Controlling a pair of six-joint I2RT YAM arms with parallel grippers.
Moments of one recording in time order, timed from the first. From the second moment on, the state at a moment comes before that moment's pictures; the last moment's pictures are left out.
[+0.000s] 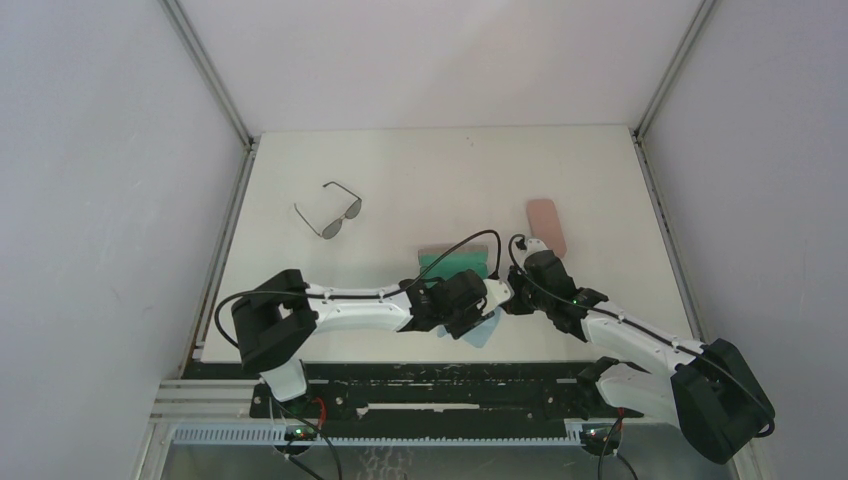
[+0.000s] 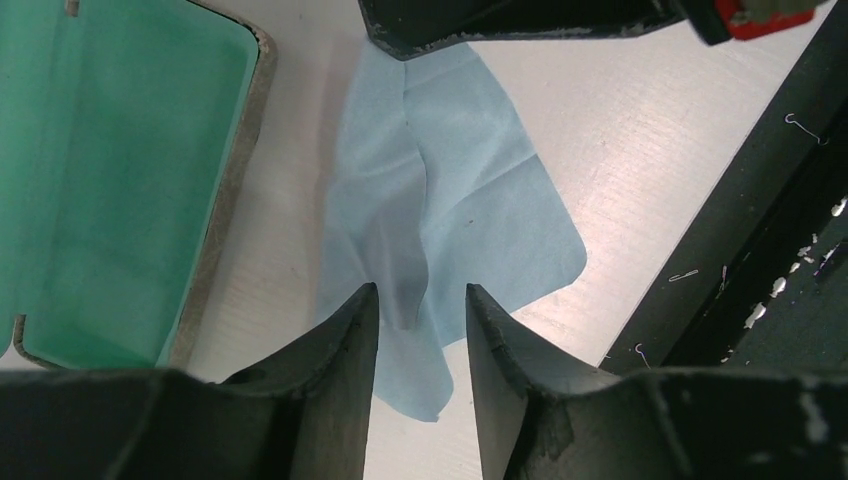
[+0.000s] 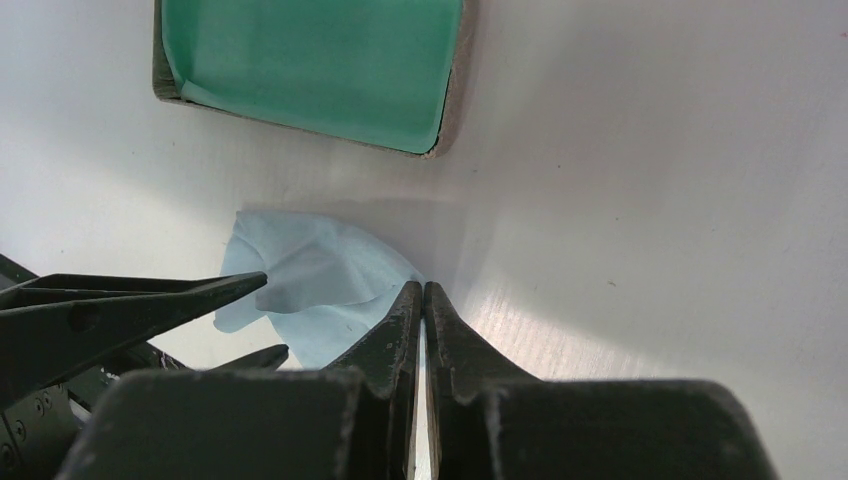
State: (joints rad) left arm -1.18 1.70 1.00 -0.22 -0.09 -0.02; right arm 0.56 1.07 0.41 -0.13 -0.10 0.53
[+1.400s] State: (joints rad) left arm -1.18 1.72 1.00 -0.22 -0.10 -0.01; right arm 0.56 1.07 0.41 -0.13 -0.10 0.53
